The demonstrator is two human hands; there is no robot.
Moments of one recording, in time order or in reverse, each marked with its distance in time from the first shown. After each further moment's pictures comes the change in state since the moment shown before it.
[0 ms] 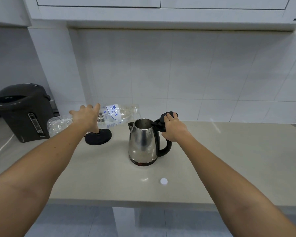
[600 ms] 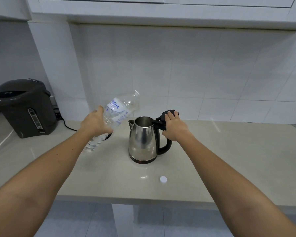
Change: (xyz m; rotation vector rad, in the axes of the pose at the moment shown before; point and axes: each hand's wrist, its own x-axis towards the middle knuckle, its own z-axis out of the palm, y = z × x) left_hand -0.006 0.019 0.028 -0.622 0.016 -0.034; right_hand 0.001 0.001 0.004 0.021 0.003 -0.007
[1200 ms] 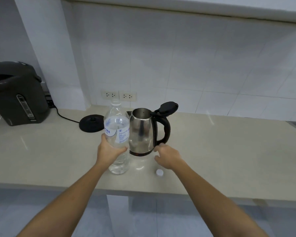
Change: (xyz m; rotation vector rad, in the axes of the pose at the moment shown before) left_hand -0.077 0.006 0.118 -0.816 0.053 -0.217; right_hand -0.044 -0.010 0.111 0.217 -0.140 -0.124
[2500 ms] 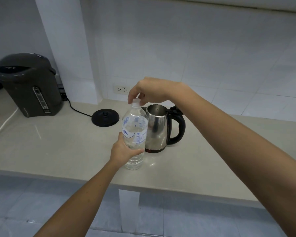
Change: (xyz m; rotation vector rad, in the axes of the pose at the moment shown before) left_hand 0.000 -0.014 -0.011 0.147 -0.152 0.019; right_hand 0.035 -0.154 -0.210 -0.170 -0.079 -0.537
